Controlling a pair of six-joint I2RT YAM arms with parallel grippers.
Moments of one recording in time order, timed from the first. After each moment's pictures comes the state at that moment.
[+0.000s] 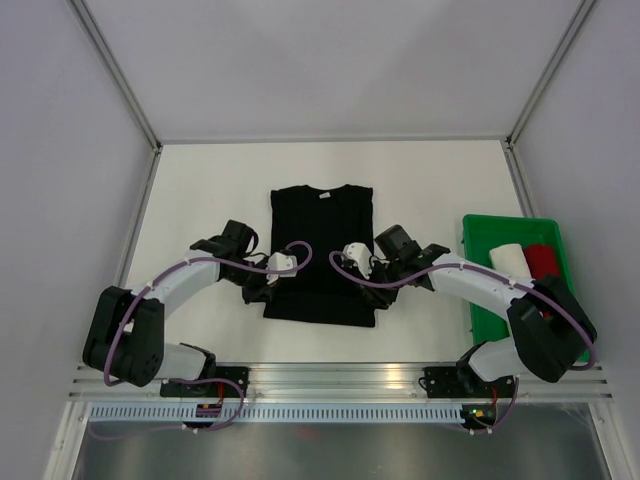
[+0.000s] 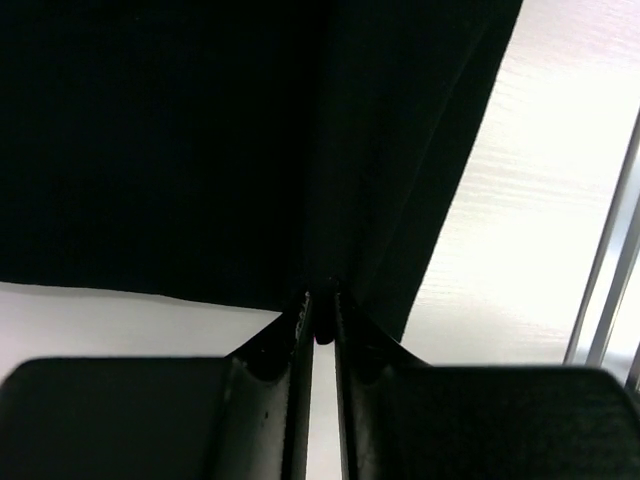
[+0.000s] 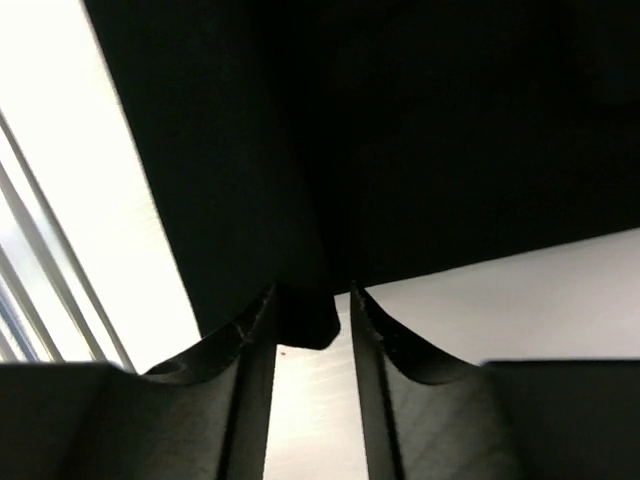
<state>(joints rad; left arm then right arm) -0.34 1.37 0.73 -0.68 0.63 0.96 0.66 1.42 0.78 -0.47 -0.45 -0.39</state>
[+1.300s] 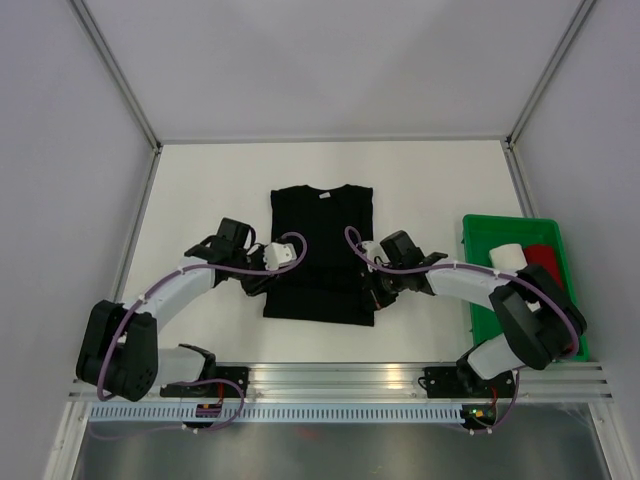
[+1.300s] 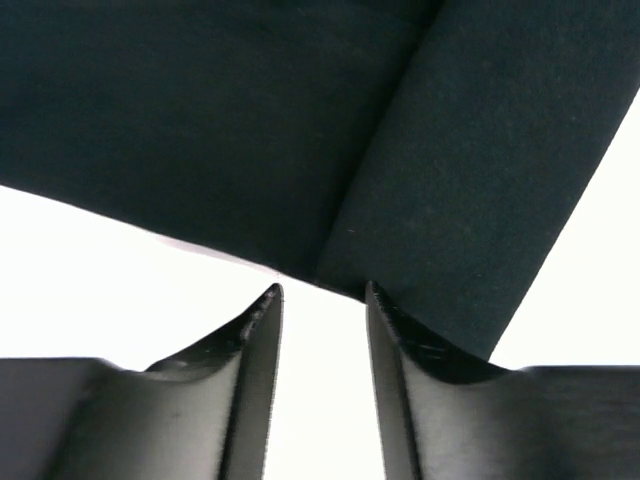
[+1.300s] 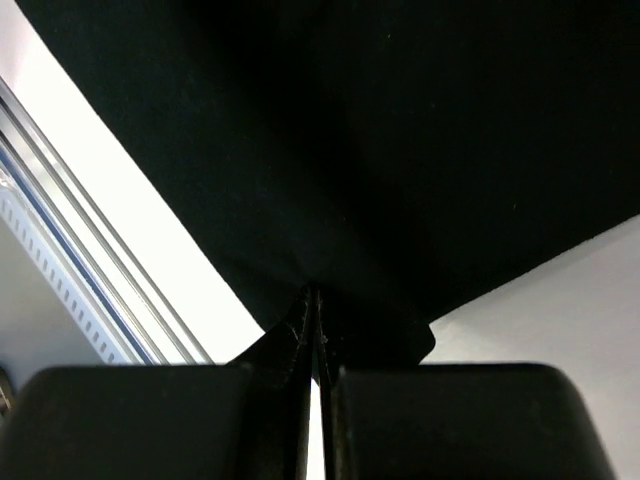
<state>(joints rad) -0.33 1.30 0.68 -0.49 0.48 0.82 0.60 1.48 0.66 -0.22 -0.56 0.18</state>
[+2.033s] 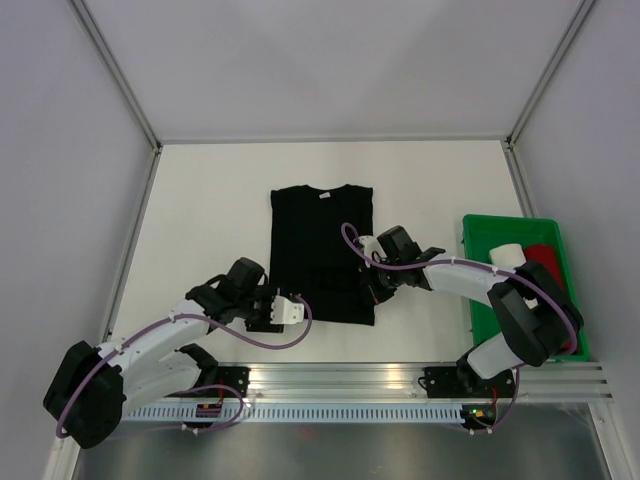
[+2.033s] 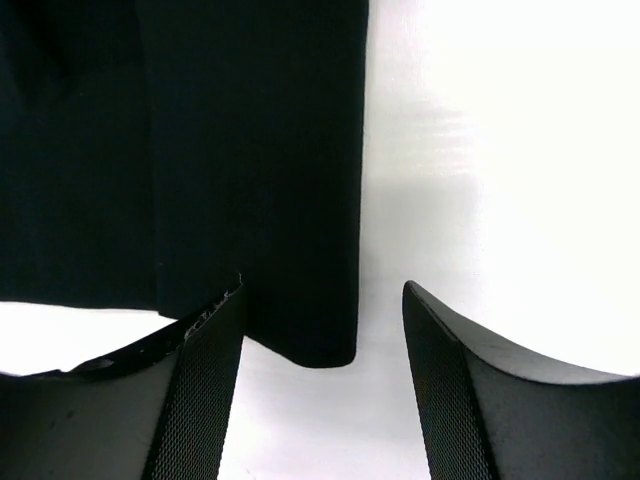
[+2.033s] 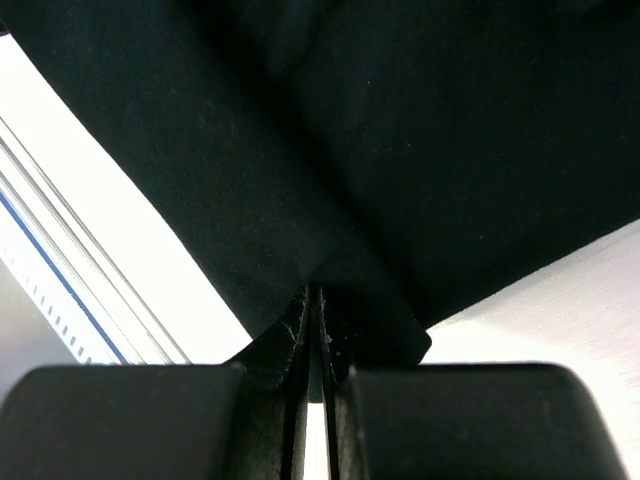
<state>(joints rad) -0.62 0.98 0.45 -0.47 0.34 1.00 0.60 1.51 0.71 -0.24 -0.52 0.15</state>
